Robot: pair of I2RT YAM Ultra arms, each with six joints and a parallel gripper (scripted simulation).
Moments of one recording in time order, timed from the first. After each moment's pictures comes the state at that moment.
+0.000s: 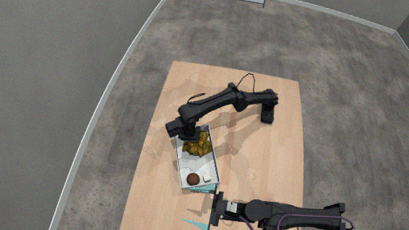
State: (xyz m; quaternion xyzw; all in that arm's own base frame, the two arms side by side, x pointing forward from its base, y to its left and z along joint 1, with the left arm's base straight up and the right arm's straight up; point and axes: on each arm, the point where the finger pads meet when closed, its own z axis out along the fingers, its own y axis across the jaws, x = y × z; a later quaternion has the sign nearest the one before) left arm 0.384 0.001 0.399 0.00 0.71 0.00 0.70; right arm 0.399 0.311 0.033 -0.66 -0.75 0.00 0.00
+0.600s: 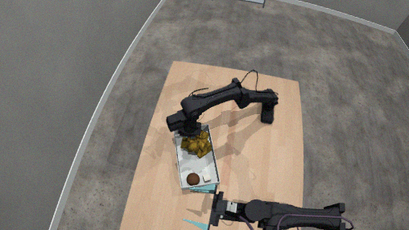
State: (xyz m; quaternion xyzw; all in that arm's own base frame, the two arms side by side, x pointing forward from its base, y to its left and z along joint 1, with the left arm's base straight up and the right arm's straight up) left arm 0.384 0.001 0.399 0.00 0.71 0.00 0.70; right arm 0.401 0.313 0.075 -0.66 -0.75 -0.04 0.00
